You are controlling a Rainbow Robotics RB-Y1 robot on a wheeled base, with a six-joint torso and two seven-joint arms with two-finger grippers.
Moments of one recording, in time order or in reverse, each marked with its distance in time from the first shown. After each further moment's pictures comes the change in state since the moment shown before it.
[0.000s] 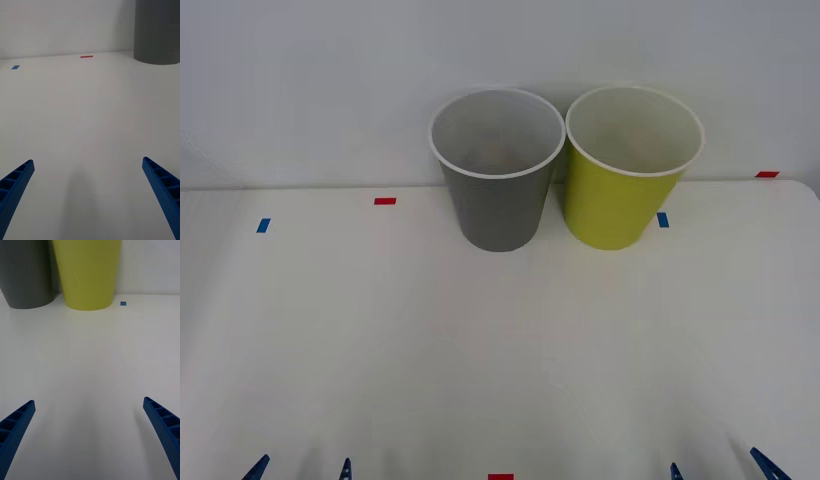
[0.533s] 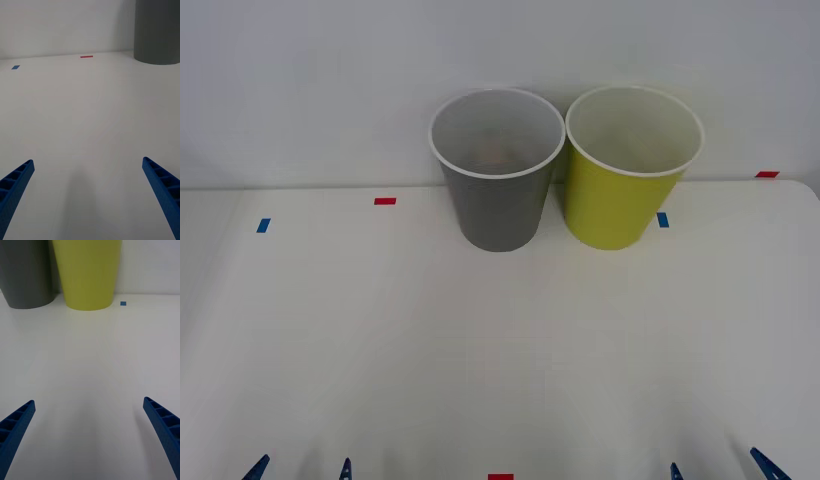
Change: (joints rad) right arm 0.000 0.000 0.000 0.000 0.000 0.000 0.000; left arm 0.000 0.000 0.000 0.000 0.000 0.000 0.000
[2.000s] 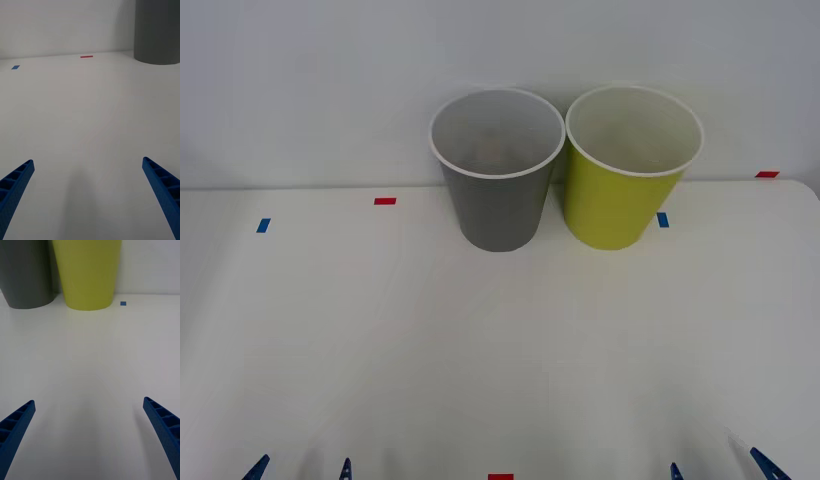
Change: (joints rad) right arm 0.000 0.000 0.000 0.000 0.000 0.000 0.000; left arm 0.000 0.000 0.000 0.000 0.000 0.000 0.000
